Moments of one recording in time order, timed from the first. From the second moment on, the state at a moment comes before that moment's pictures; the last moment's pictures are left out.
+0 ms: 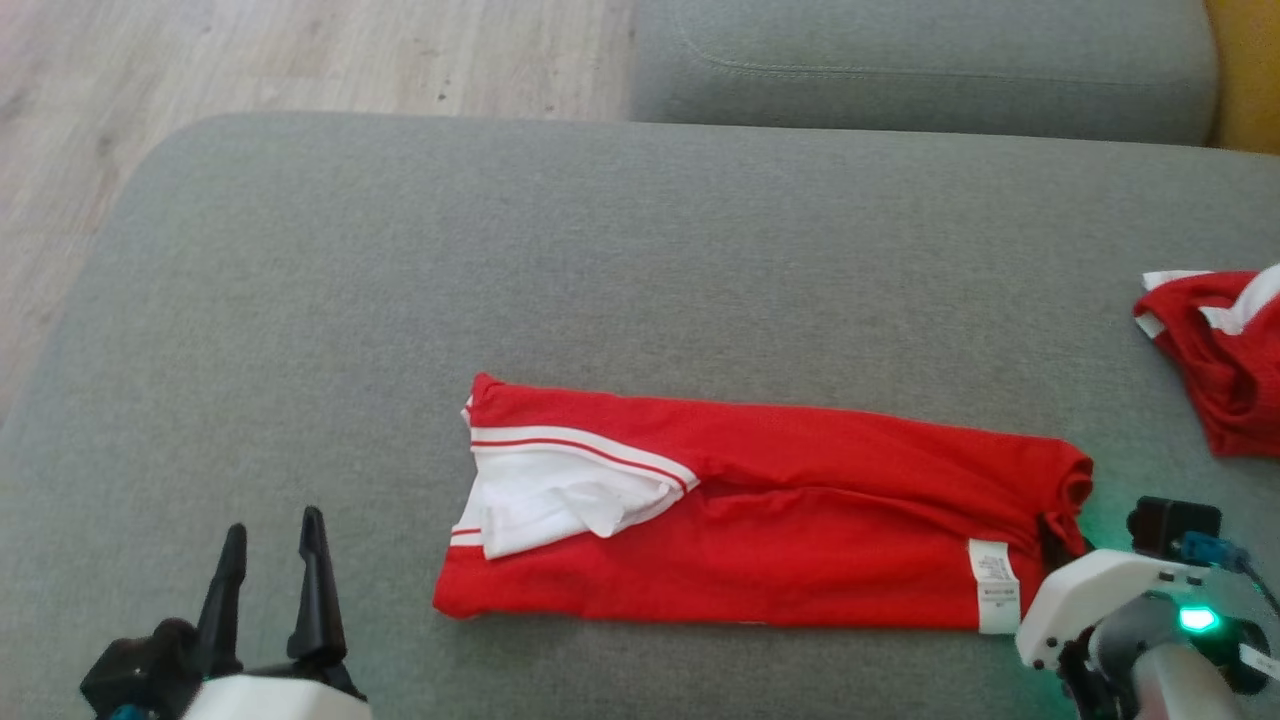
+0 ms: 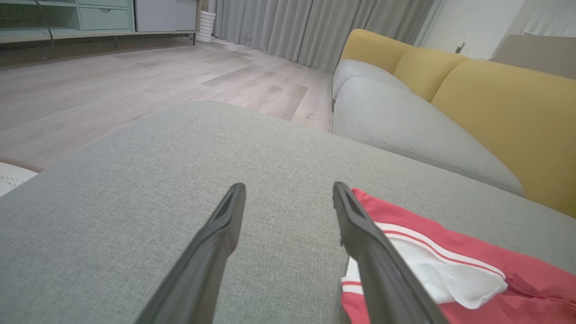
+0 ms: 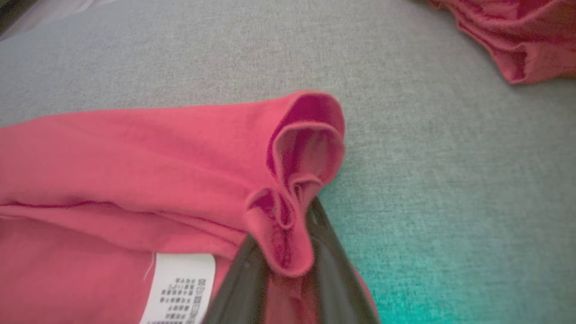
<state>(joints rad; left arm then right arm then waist) 0.09 0.41 -0.41 0.02 -0.77 0.25 -0.25 -0.15 -0.07 -0.16 0.64 0.13 0.12 0.11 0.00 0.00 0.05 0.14</state>
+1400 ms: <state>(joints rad) 0.11 0.37 -0.43 0.03 -0.74 0.21 -0.24 -0.01 -0.05 0.27 0.12 0.54 0.12 0.33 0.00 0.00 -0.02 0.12</state>
